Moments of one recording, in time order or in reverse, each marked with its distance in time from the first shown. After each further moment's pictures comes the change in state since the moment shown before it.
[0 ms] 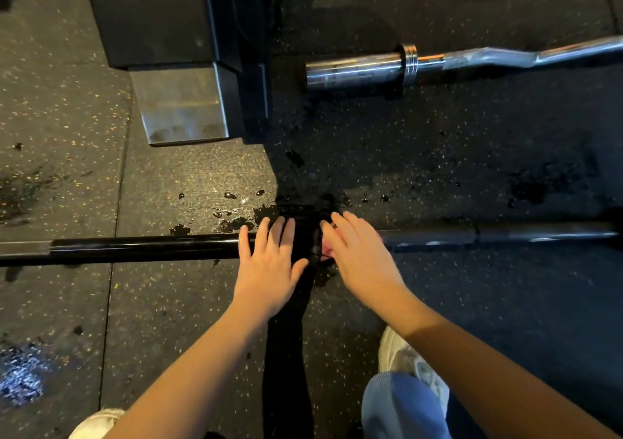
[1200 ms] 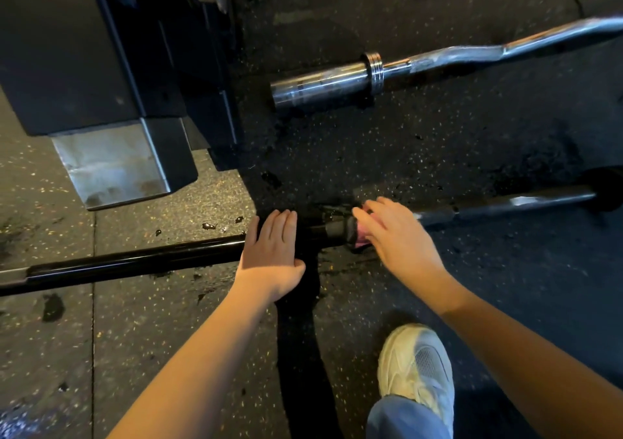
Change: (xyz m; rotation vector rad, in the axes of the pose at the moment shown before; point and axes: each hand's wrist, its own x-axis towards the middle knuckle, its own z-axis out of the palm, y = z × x) left_hand 0.065 0.019 -0.041 -0.015 -0.162 0.071; right_hand 0.003 0.093 -0.009 0.022 0.047 0.093
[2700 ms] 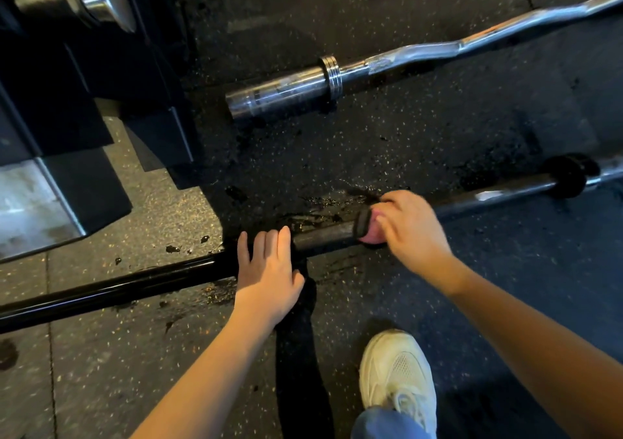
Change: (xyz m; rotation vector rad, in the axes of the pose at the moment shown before) left_hand 0.007 0.041 0.002 -0.045 0.046 -0.019; right_hand -0.013 0.053 -0.014 0.191 0.087 0.282
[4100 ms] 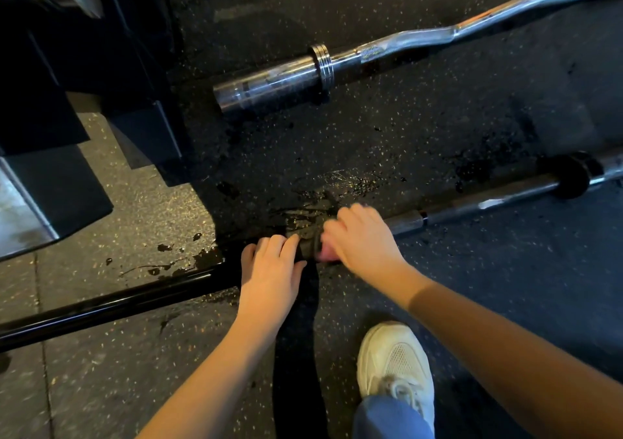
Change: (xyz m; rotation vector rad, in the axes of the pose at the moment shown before) left_hand -0.006 0.008 0.020 -0.078 0.309 0.099; right_hand 0.000 -0.062 0.018 -0.244 -0.177 -0.210
